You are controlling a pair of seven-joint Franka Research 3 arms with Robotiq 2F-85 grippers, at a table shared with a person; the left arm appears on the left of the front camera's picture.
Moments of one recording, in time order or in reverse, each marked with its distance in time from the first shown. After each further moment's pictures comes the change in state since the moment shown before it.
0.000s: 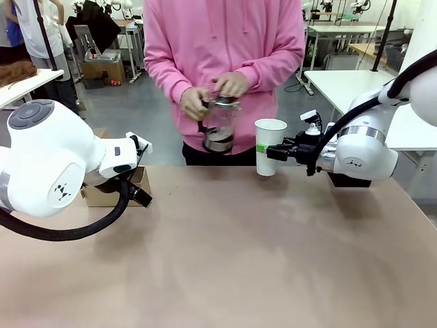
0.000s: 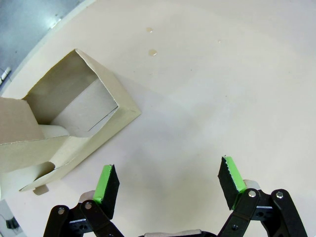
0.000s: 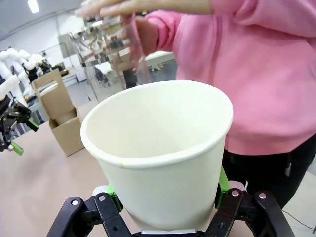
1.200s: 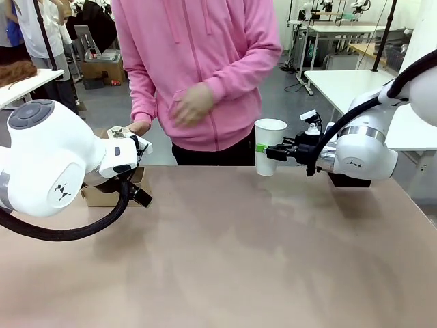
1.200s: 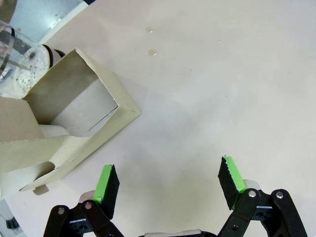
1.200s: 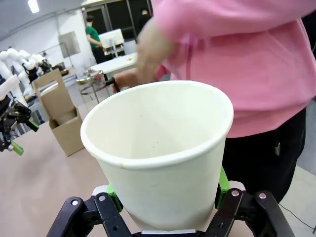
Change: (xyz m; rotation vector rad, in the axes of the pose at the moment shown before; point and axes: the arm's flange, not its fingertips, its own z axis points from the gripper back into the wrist) left arm 0.000 0.000 0.000 0.000 0.000 0.000; right arm 0.000 0.000 0.000 0.001 0.000 0.000
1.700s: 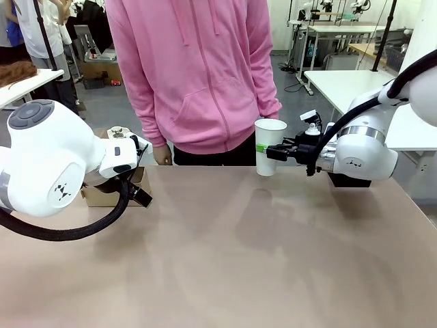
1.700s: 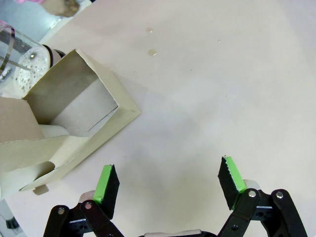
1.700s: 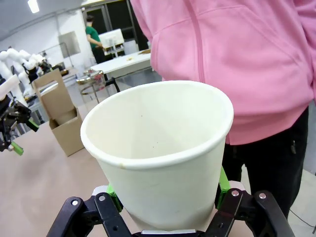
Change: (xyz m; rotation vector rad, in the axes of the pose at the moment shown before) left arm 0.000 0.000 0.000 0.000 0.000 0.000; right arm 0.000 0.000 0.000 0.000 0.000 0.000
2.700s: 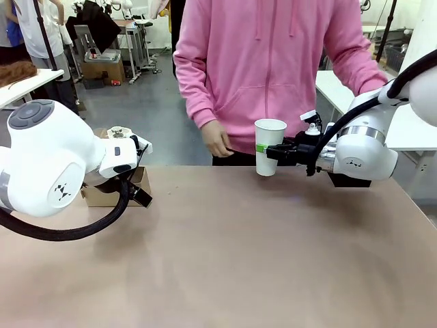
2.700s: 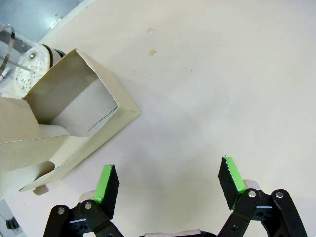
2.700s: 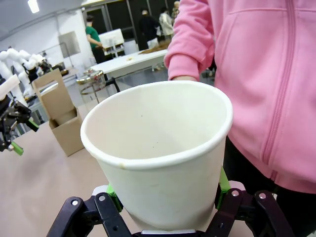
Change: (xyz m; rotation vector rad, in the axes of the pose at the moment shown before) left arm 0.000 0.000 0.000 0.000 0.000 0.000; right arm 0.000 0.000 0.000 0.000 0.000 0.000
